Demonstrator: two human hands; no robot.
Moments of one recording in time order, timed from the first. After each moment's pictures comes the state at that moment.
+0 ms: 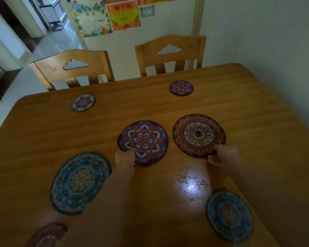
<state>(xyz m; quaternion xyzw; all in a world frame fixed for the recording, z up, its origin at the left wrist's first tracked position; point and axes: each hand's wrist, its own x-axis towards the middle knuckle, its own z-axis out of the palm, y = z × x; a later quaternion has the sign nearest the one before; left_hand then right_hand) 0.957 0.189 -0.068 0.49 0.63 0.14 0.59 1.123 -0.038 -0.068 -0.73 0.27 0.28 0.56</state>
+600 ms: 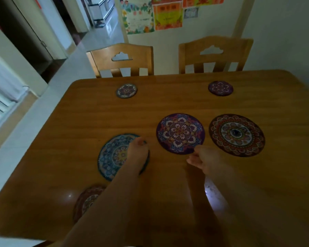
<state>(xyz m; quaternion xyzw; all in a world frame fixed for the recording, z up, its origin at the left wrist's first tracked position) 0.854 0.230 -0.048 0.66 0.56 0.09 0.50 0.993 0.071 -0.051 -0.67 0.16 0.42 0.58</state>
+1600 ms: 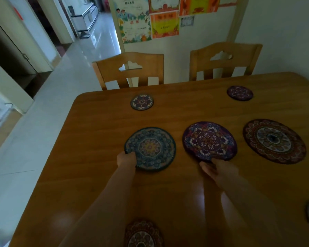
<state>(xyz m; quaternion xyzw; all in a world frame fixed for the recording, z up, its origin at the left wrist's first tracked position) 0.796 0.393 -0.066 0.51 0.66 0.12 0.54 0.931 0.164 -0.071 -0.61 0.23 0.32 0.68</state>
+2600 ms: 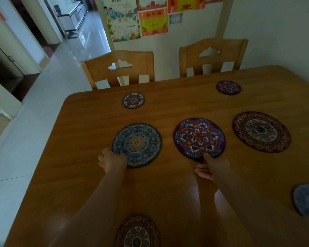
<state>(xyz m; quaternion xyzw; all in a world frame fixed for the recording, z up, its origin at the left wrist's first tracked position) 0.775 0.402 -0.078 0.63 0.66 0.11 0.39 0.917 0.155 -0.063 -0.69 0.24 0.35 0.59</state>
